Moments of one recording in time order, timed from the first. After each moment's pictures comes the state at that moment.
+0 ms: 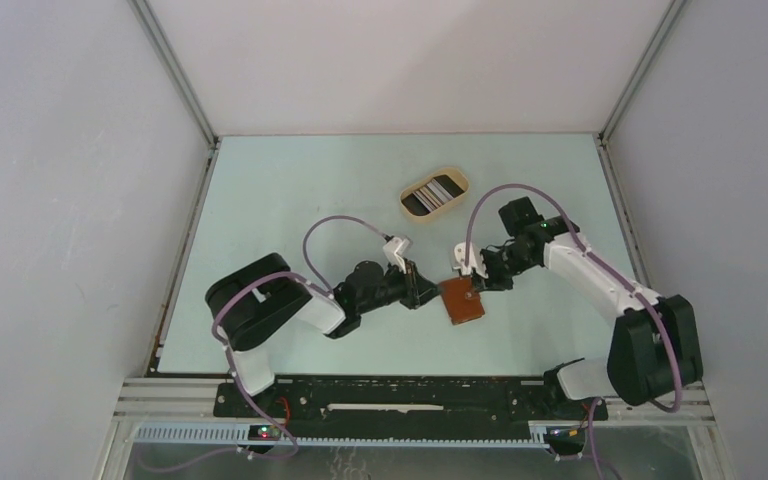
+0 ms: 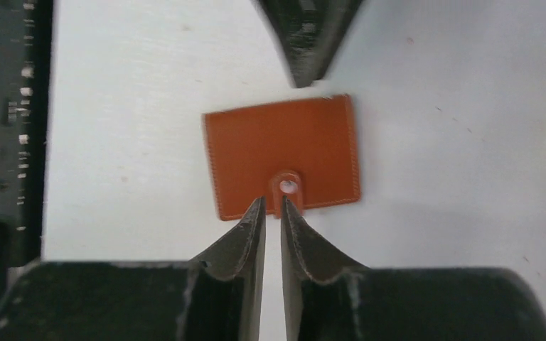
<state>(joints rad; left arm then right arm) -0.89 1.83 0.55 1.06 0.21 -0.68 0.33 1.40 0.97 -0.88 -0.68 -1.32</state>
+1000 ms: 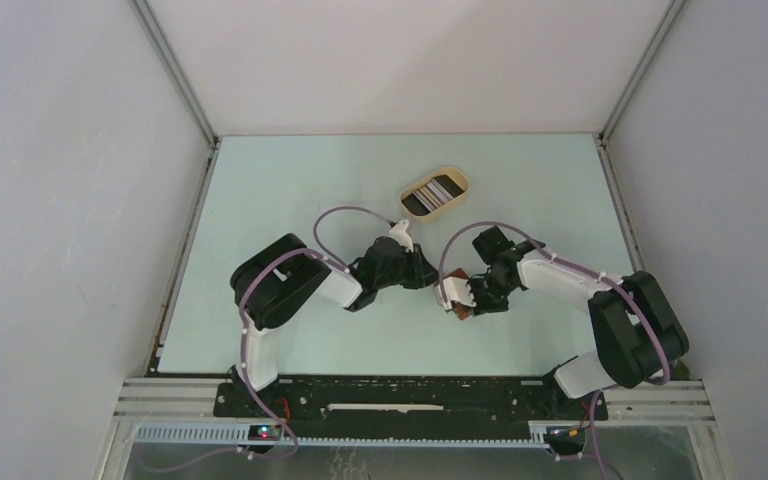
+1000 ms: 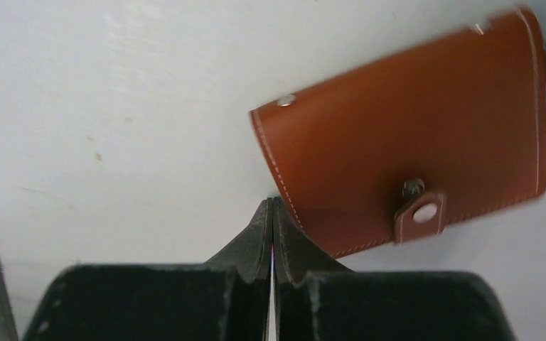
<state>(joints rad) -0.80 1.97 0.78 0.78 0.20 -0.76 0.50 1.48 0.78 -0.74 -0.39 -1.30</state>
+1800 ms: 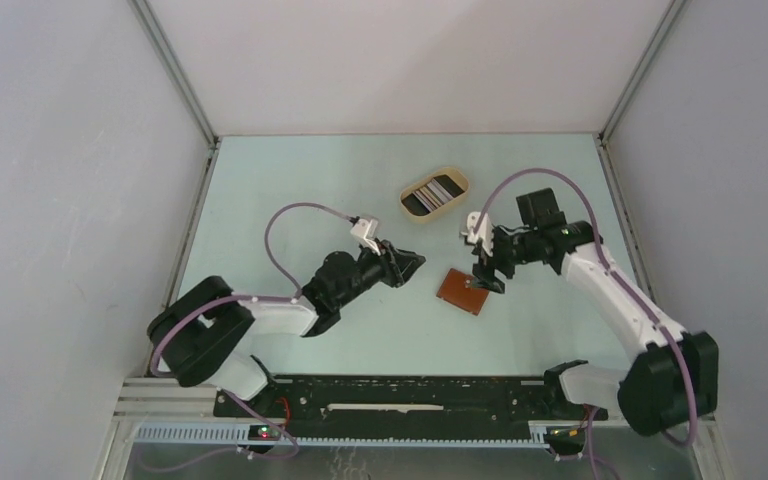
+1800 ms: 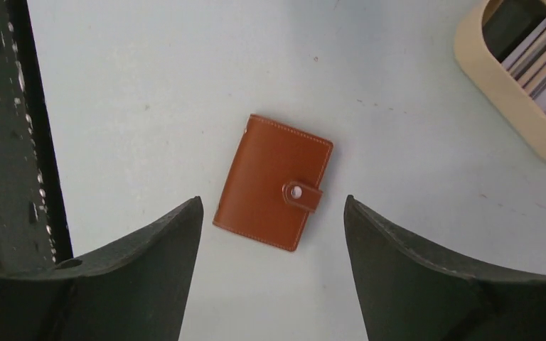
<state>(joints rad) -0.82 1.52 0.49 0.94 0.05 -0.61 0.29 1.18 0.93 -0.75 -0.70 -0.97</state>
